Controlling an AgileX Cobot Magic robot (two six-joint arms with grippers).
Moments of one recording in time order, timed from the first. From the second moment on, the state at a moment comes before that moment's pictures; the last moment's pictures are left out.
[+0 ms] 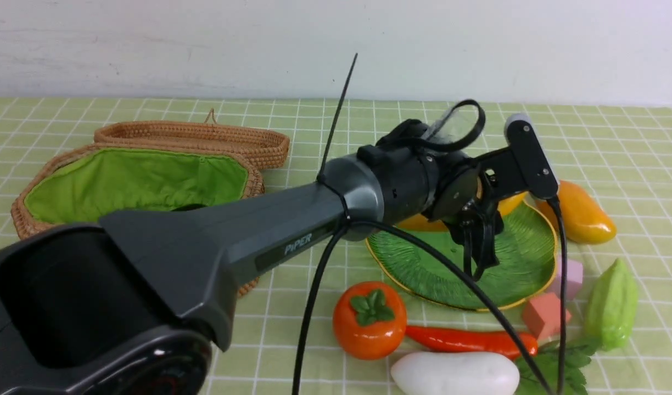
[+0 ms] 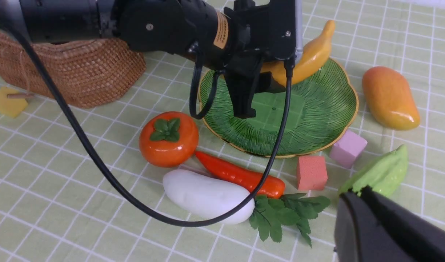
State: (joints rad) right arm 0.20 0.47 -0.92 0.22 1.03 -0.10; left arm -0.81 2.27 -1.96 0.17 0.45 0.48
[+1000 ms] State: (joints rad) right arm 0.20 0.47 -0.92 0.22 1.01 -0.10; left arm -0.81 1.86 -1.96 0.05 0.97 0.13
